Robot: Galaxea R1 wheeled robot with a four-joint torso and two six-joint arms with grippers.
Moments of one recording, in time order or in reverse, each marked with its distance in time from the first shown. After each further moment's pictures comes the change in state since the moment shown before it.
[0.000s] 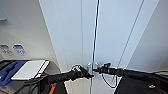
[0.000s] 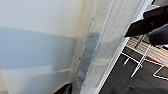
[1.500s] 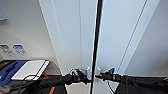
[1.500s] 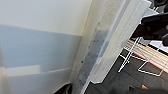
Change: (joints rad) left arm 0.042 -0.141 0.234 0.008 0.024 0.000; right arm -0.089 -0.143 0.227 -0.074 0.067 -0.005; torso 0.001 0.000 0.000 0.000
